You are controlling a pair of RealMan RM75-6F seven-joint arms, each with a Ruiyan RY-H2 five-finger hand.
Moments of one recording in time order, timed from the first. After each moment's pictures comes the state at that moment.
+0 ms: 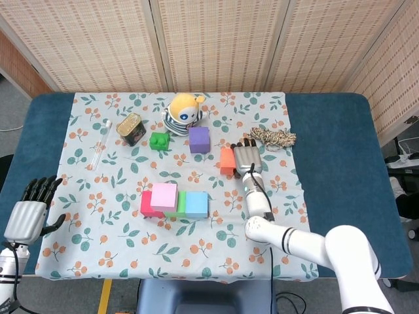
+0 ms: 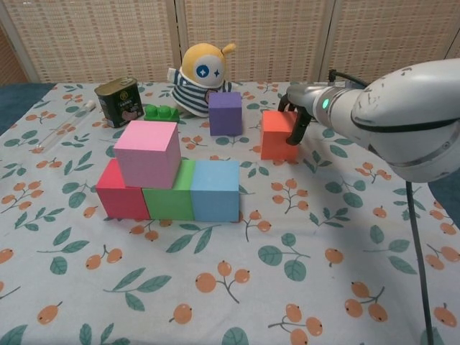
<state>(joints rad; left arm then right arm) -0.26 -1.23 -0.04 -1.35 1.47 1.39 -0.03 1.14 -1.79 0.32 -1.09 -0.28 0.93 -0.81</state>
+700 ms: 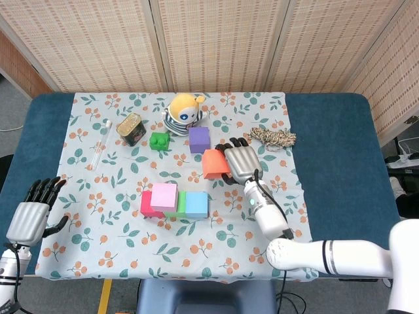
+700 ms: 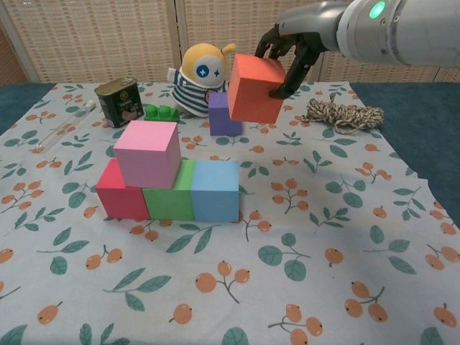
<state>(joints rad) -0.25 -1.22 -0.04 -1.38 1.50 1.39 -0.02 1.06 -1.38 0.39 -1.90 -0.33 1.13 -0.83</state>
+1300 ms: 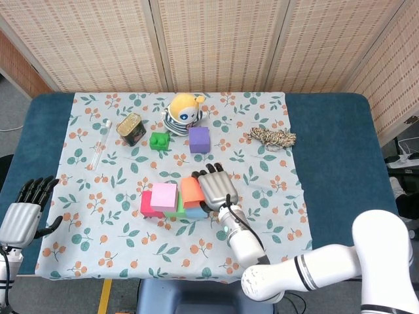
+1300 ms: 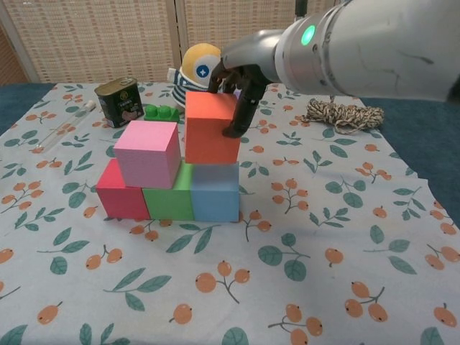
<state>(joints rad) -0.23 -1.18 -0.04 -1.39 1.52 1.42 -0.09 1.25 -1.54 0.39 -2.01 -0.12 1.37 -0.96</state>
